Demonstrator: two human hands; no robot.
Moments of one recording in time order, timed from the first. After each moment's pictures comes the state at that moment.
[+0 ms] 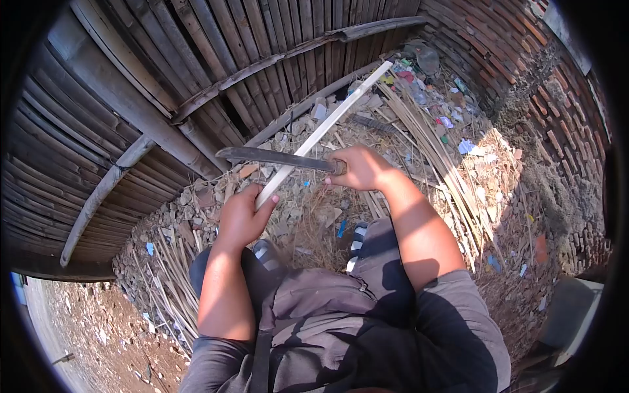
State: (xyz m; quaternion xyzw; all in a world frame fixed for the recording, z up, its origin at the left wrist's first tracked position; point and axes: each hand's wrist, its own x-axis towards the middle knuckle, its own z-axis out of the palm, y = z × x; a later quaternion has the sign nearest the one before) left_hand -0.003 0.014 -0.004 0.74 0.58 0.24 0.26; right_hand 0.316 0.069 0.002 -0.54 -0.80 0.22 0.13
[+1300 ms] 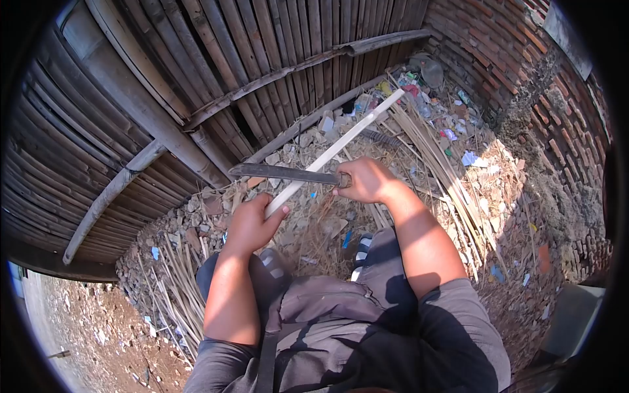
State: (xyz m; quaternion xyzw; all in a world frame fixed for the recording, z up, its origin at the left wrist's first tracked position) left_hand -0.007 0.014 -0.004 0.73 0.58 0.22 0.27; right_hand 0.304 0.063 0.020 -0.56 -0.79 0.23 0.06
